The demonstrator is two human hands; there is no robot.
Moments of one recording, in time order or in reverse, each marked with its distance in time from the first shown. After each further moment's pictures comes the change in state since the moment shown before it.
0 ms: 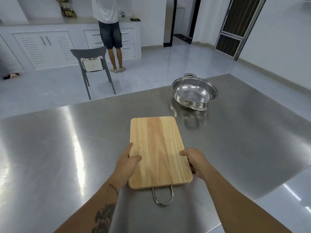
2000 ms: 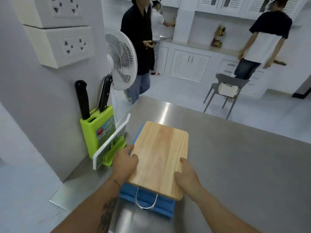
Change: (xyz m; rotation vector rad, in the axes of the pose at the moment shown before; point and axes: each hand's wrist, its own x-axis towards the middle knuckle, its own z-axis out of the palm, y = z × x) left_hand -0.234 -0.279 -0.659 0.005 0.905 0.016; right_hand -0.393 0.092 0.655 -0.772 -0.495 -0.580
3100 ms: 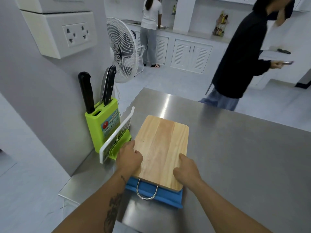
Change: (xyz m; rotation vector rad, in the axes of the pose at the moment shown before) left_hand 0.009 -0.022 0.001 0.240 -0.022 0.064; right_hand 0.012 -0.001 0.026 -0.193 -0.021 0.021
